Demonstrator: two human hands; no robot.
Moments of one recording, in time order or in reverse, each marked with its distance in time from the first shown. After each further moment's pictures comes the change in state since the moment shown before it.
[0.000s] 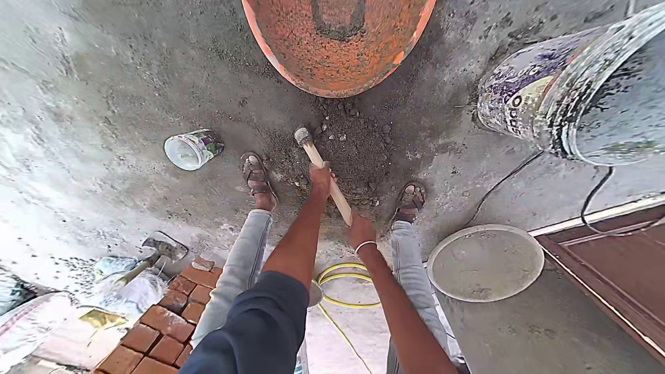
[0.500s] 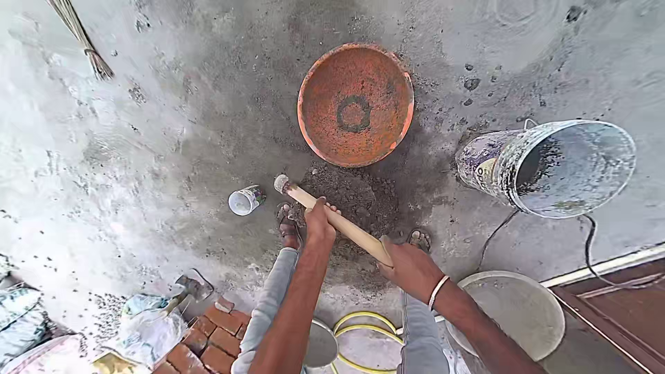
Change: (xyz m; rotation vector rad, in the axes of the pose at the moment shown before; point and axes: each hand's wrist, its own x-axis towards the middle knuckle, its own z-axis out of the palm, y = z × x) left_hand -0.222 0.198 -0.067 -0.552 0.072 -0.003; right_hand -0.214 -0.054 -0.182 -0.330 0.013 -0.289
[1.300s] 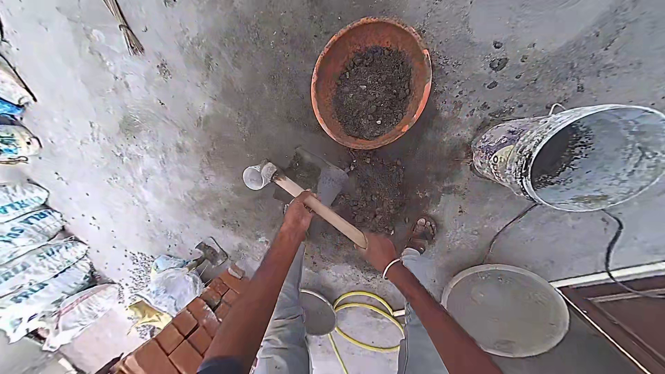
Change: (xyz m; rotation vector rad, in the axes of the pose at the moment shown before) left_hand 0.037 0.002 -0.096 0.062 -0.051 -0.017; right_hand 0.076 0.021 0.119 0.125 0.073 -0.072
